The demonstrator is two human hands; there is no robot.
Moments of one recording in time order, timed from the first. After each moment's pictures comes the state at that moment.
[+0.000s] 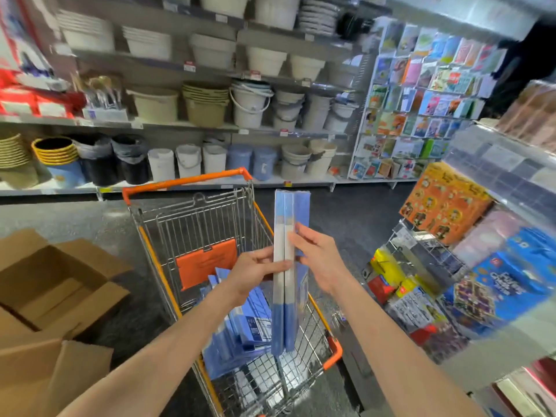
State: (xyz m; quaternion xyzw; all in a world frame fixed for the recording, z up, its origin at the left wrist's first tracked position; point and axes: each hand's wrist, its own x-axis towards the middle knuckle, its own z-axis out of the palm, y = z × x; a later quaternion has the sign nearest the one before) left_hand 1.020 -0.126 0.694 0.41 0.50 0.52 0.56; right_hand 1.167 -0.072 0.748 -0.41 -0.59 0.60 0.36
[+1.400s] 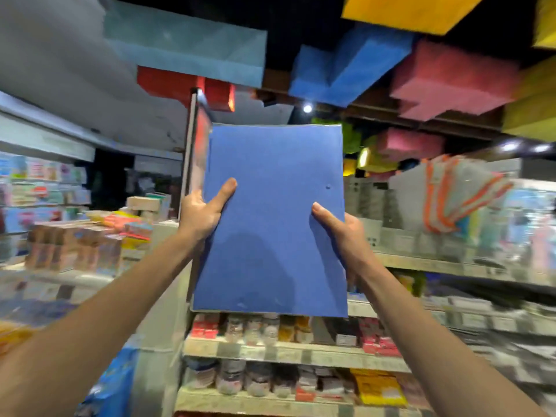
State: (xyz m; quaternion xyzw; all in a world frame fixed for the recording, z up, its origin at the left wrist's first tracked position) left_hand 1.538 -0.133 1.124 0.61 0.05 0.55 0.57; right_hand 1.648 -0.359 1.120 -0.55 -0.41 0.03 0.73
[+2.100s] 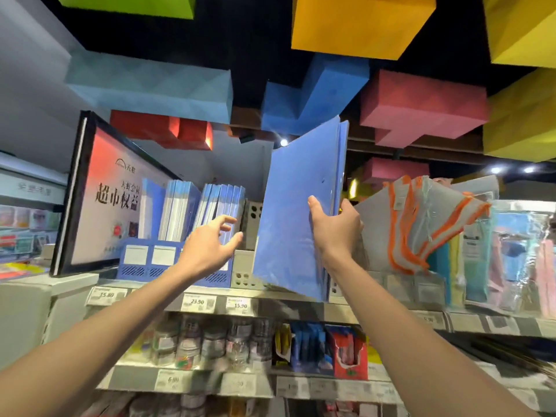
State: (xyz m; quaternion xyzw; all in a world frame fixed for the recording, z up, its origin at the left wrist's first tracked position) left_hand 1.791 -0.199 1.170 0.83 0.11 0.52 0.15; right_hand 1.890 -0.409 1.210 -0.57 -0.27 -0.33 0.70
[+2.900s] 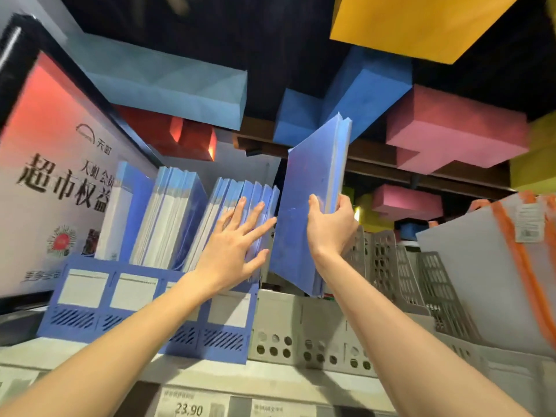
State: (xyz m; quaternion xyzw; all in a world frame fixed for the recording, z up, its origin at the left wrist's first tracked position) left_hand 1.994 0.021 1.202 0.79 0.02 0.58 -0.19; right_hand 2.053 -0.153 1.262 -0.54 -0.24 -0.42 0.69
